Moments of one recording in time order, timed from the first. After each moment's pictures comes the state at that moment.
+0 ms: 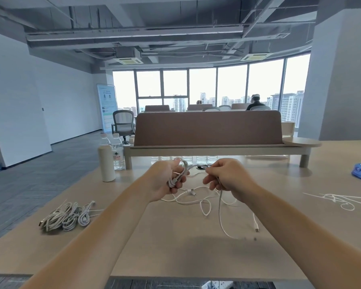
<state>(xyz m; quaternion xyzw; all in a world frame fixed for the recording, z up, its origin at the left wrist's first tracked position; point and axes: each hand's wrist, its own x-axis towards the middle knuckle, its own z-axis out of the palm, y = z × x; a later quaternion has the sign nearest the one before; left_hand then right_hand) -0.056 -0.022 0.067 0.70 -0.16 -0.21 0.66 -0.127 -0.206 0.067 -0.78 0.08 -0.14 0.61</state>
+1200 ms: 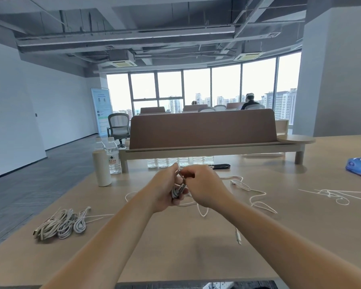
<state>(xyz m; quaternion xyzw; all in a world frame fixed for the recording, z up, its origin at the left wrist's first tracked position) -0.068 -0.039 0.053 0.72 -0.13 -0.20 0.66 -0.132 -0.155 0.058 -0.90 -0.02 -0.23 0.36</state>
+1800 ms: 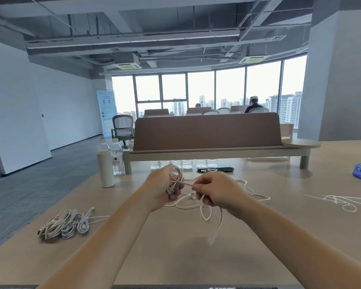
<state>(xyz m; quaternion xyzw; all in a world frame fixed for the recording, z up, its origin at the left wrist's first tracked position) -0.059 -0.030 0.059 0.67 -0.09 -0.18 0.71 -0.142 -0.182 0.054 -0.84 0.01 -0.11 0.52</state>
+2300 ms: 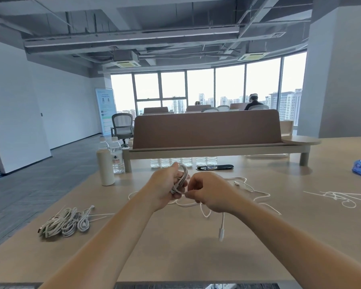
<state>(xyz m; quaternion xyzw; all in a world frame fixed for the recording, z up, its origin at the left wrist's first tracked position) -0.067 -0.035 0.057 0.69 -0.13 -0.17 0.69 -0.139 -0.174 0.053 -0.93 -0.05 -0.12 0.34</state>
